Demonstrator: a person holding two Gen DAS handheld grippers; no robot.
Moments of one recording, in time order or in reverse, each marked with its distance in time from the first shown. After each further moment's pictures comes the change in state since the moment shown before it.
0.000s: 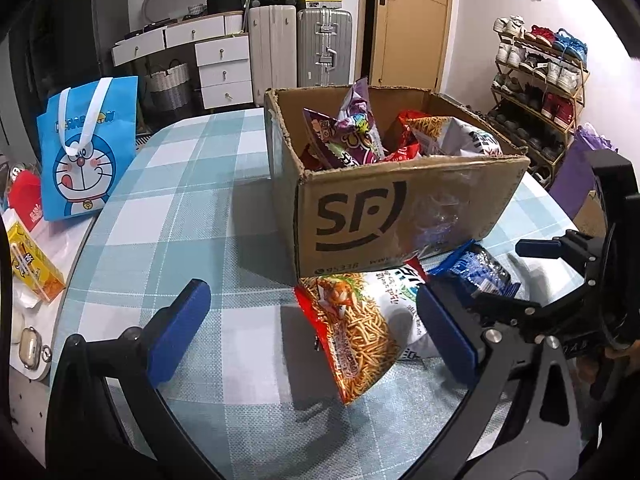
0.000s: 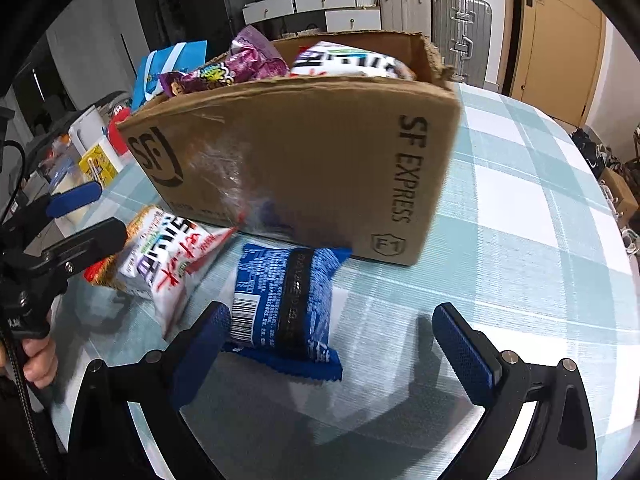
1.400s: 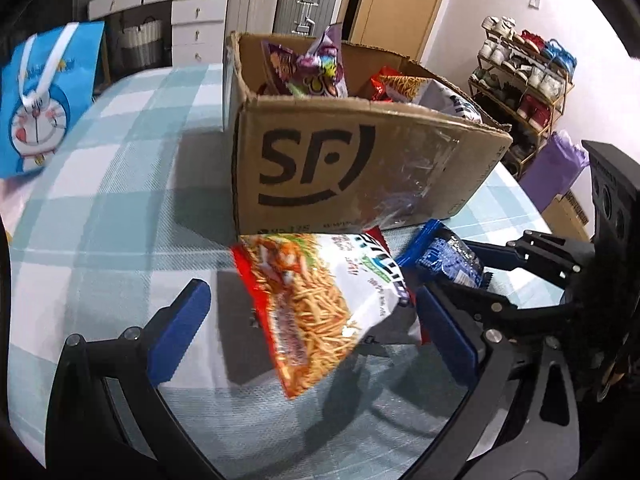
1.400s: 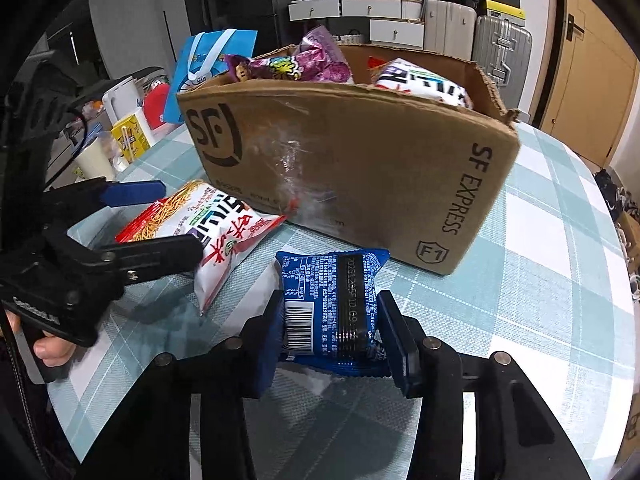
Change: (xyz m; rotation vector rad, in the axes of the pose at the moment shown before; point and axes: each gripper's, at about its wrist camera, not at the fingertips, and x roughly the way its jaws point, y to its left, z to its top) left arm 0.035 -0.011 -0.011 -0.087 0.114 -0.175; right arm -0.019 0.027 -0.011 -0.154 -0.031 0.066
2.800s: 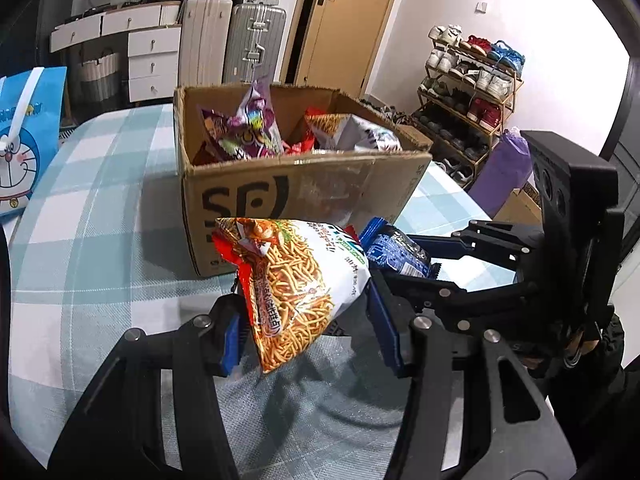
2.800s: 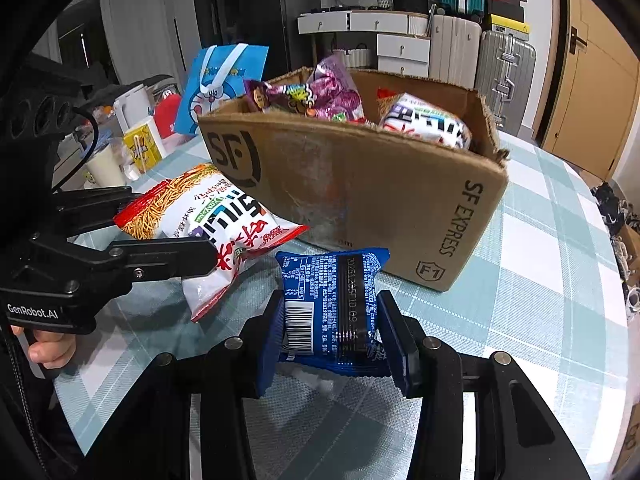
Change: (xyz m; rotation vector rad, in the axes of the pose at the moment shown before) left arm -0.054 -0.014 0.005 0.114 -0.100 -0.144; right arm -0.026 -0.006 -0.005 -0.016 -0.066 0.016
